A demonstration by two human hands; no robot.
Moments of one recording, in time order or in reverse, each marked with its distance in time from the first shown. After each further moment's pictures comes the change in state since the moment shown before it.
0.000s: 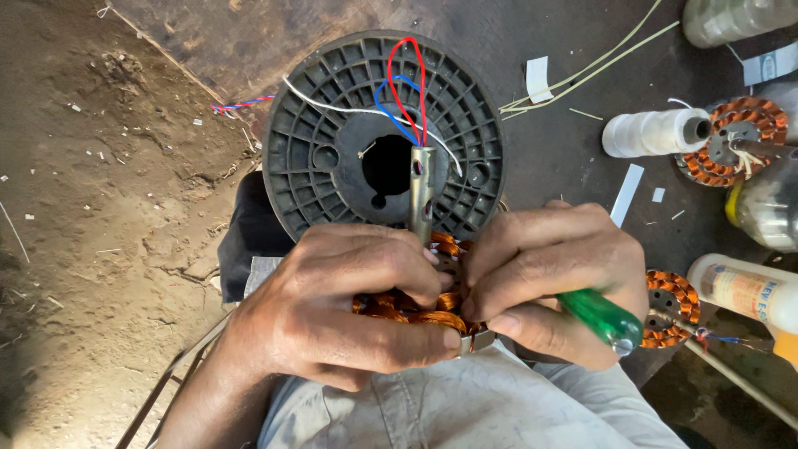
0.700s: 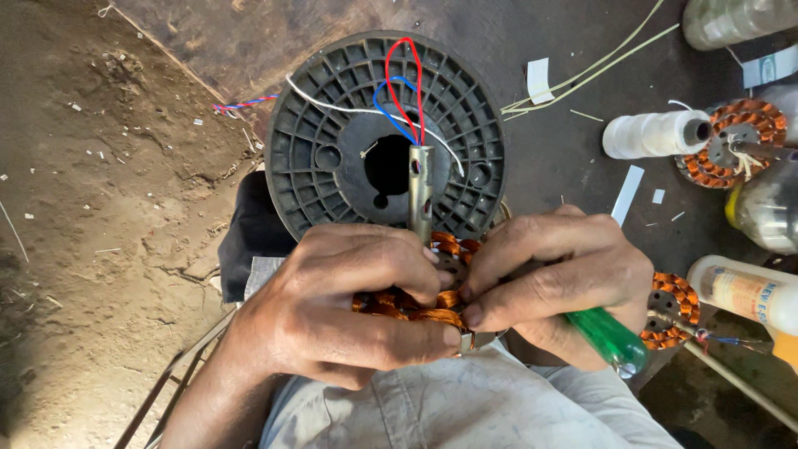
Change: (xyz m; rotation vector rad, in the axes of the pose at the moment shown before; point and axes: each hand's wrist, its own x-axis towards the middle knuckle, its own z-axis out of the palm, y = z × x) left_hand -0.001 0.001 0.004 0.016 0.050 0.002; right_hand -0.004 0.004 0.001 -0.025 0.017 -0.119
